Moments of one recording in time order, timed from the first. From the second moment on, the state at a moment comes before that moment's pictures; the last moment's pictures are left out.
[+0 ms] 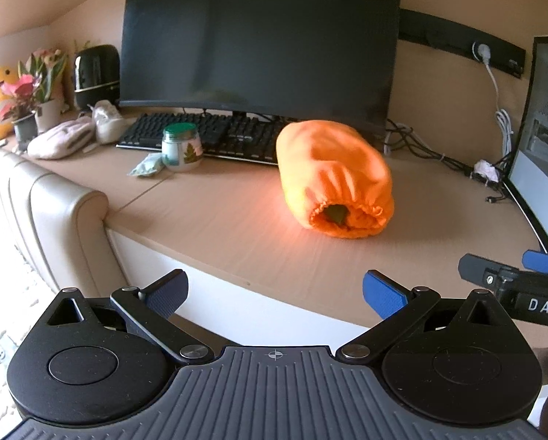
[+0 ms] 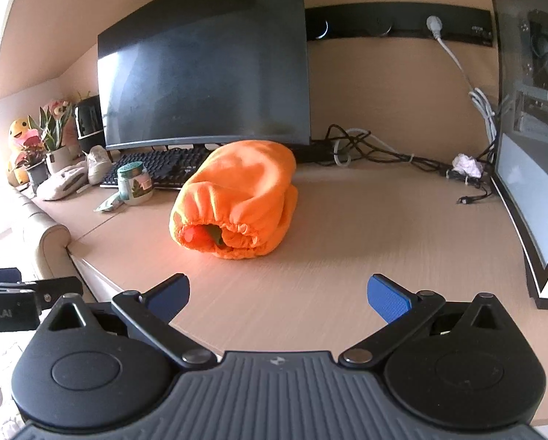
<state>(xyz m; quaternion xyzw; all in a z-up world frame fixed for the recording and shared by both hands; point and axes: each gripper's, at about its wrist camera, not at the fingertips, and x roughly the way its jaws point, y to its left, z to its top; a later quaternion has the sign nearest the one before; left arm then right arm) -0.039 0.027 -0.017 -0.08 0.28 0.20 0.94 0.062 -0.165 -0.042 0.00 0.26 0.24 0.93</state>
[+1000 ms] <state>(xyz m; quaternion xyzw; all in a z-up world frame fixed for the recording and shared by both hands) -0.037 0.020 -0.025 -0.05 0.26 0.19 0.94 0.052 -0.161 -0.043 -0.03 0.25 0.25 0.94</state>
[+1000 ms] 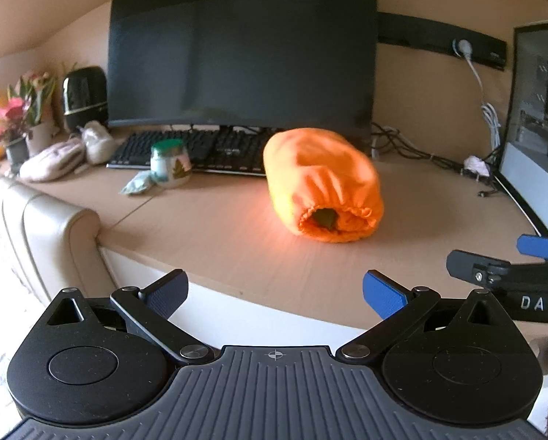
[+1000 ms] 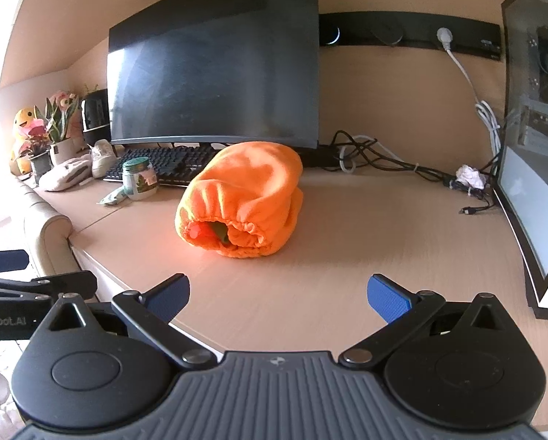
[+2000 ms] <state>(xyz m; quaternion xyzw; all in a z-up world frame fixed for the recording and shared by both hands) -0.017 0.015 -0.037 -0.06 0.31 0.18 0.93 0.068 -0.167 -0.053 -0.02 0.26 0.25 0.93</state>
